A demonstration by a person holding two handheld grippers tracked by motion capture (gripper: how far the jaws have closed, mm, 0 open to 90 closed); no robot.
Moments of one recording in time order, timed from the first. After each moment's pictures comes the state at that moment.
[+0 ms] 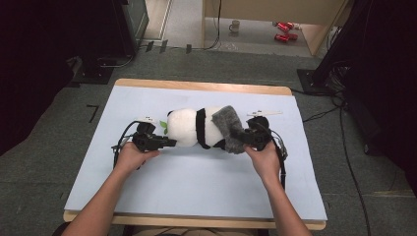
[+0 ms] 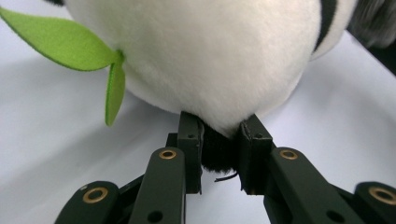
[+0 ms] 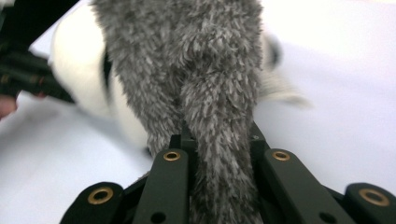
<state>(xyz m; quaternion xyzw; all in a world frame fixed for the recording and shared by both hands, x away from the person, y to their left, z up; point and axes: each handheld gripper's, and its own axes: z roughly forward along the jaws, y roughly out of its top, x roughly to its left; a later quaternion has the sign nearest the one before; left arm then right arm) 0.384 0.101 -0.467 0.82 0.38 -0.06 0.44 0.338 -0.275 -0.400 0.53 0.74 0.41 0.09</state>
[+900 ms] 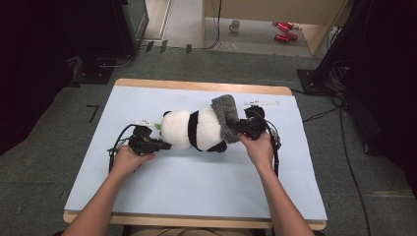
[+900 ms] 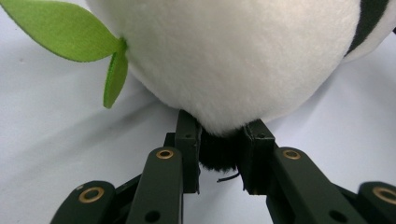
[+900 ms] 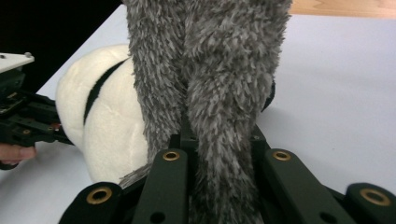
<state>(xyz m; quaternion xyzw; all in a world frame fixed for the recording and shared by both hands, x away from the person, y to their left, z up) 0.381 0.111 -0.480 0.82 0.39 -0.04 0.42 0.372 -0.266 -0.405 0.53 0.72 0.45 0.07</state>
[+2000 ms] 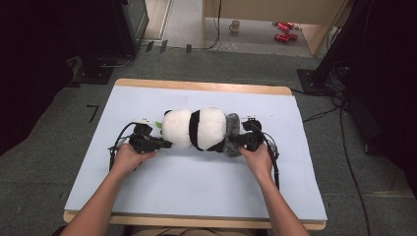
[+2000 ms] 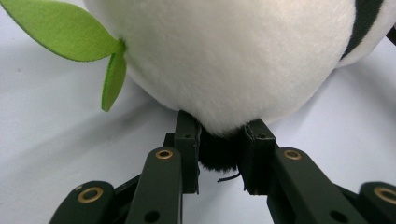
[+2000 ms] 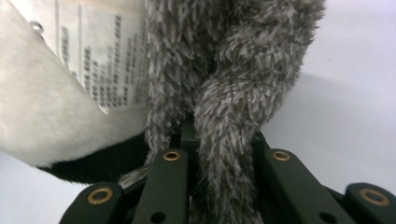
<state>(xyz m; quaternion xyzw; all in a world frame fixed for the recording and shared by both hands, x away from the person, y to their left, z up) 0.386 0.110 -0.477 0.82 0.39 -0.05 0.42 0.367 -0.272 -0.458 0.58 0.73 0.37 0.03</state>
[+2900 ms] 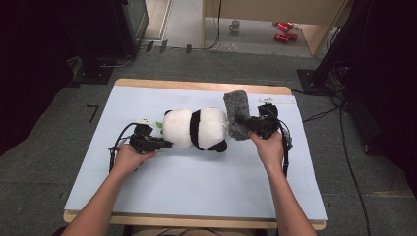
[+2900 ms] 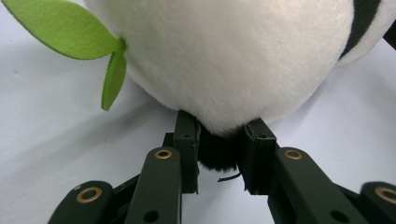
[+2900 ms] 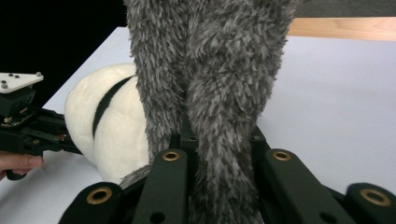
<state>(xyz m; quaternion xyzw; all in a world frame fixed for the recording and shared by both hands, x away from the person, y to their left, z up) 0.383 0.108 -0.478 0.81 0.39 -0.05 0.43 0.362 -0.290 -0.384 0.54 0.70 0.46 0.08</state>
